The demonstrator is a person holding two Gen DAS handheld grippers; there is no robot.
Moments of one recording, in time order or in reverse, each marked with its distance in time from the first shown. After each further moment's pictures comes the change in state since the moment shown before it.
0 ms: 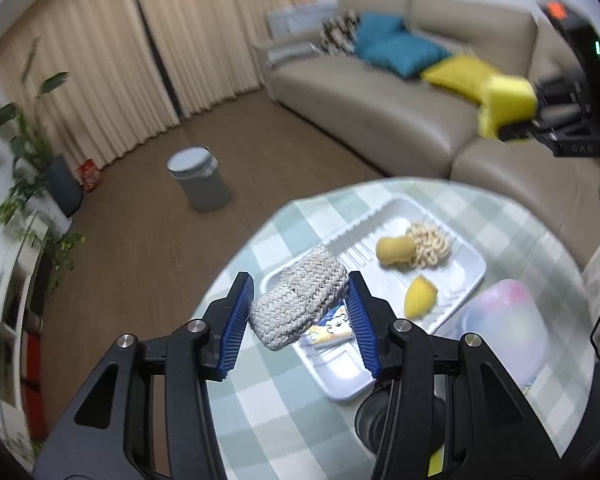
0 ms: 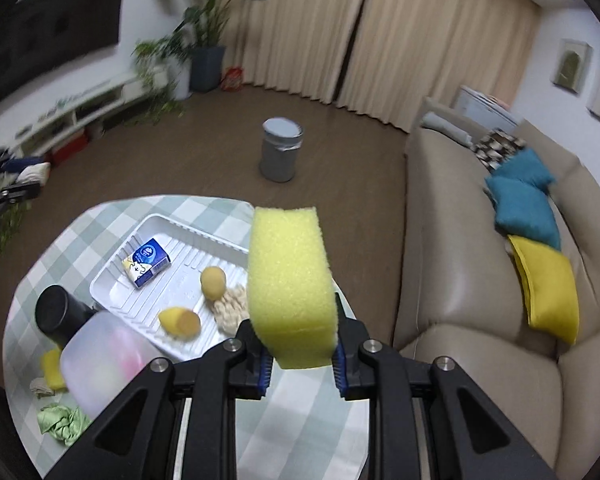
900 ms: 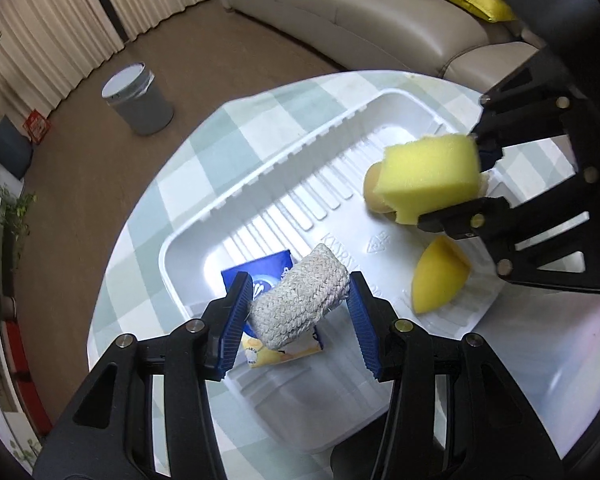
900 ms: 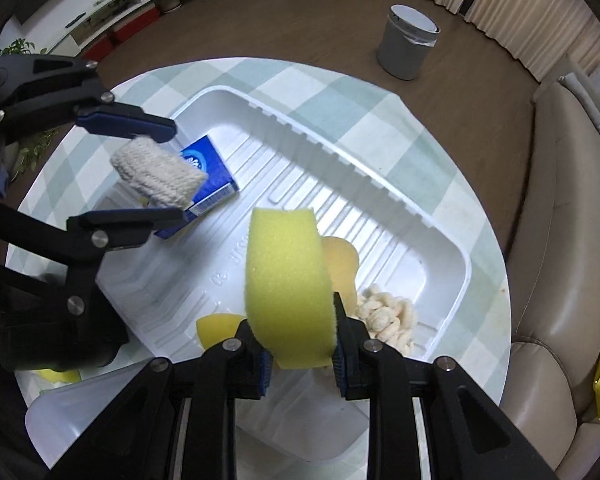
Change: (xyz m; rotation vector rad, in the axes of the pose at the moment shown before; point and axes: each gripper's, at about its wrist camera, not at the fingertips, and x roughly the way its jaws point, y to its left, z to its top) left arm 0.144 -0.030 -0.008 0.015 0.326 -0.131; right arm 0.185 0.103 0.010 -0.194 0.414 0.290
